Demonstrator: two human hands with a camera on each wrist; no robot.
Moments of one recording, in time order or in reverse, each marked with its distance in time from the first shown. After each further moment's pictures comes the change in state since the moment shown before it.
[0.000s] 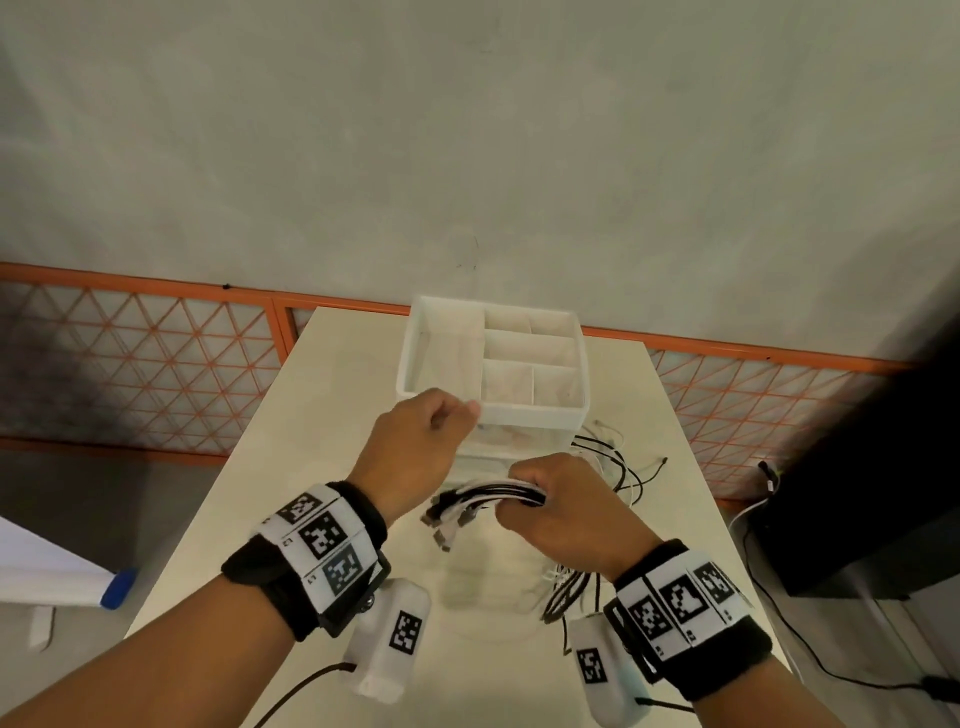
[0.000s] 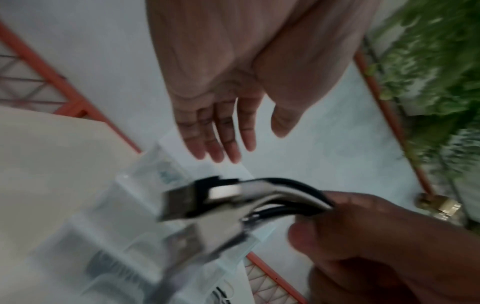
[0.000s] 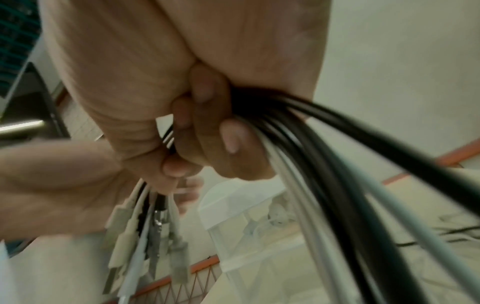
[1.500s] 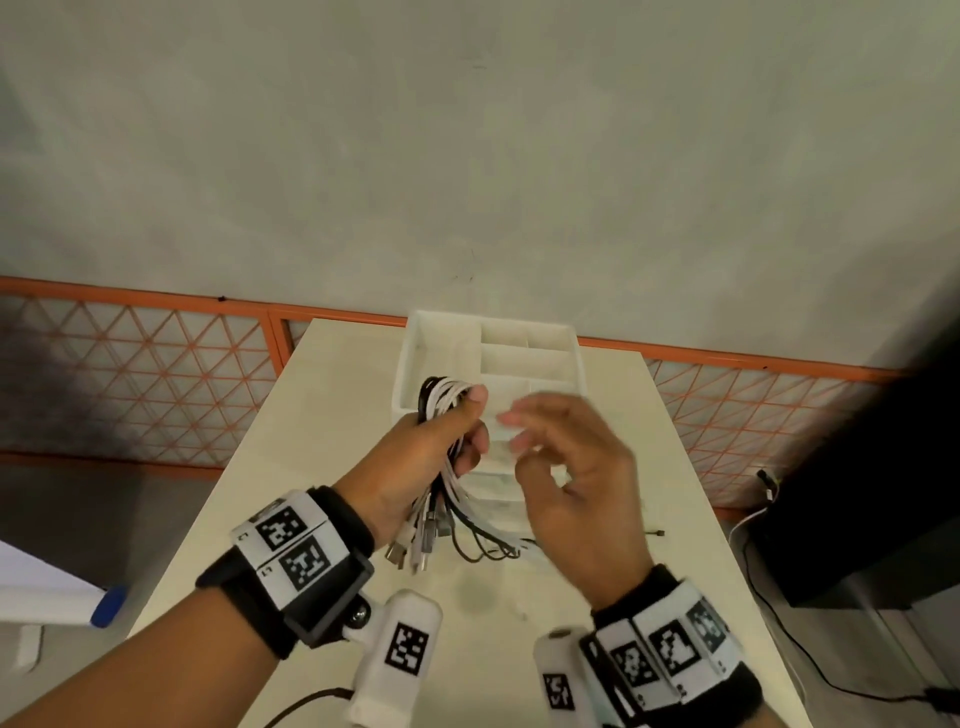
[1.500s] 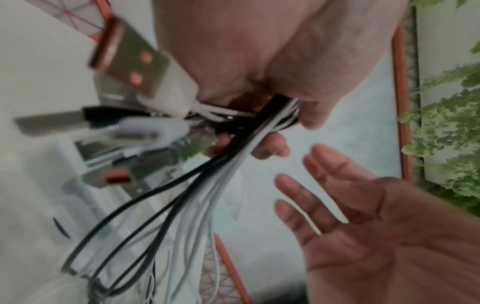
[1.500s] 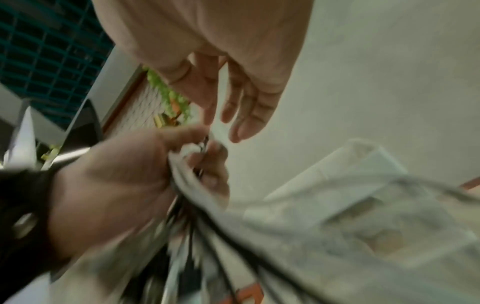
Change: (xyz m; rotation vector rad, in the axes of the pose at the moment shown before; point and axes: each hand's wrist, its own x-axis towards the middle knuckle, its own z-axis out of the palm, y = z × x) left_hand 0.001 0.022 -0.008 -0.507 -0.264 -0.171; right_hand -0.001 -0.030 0.000 0.269 0.590 -0.389
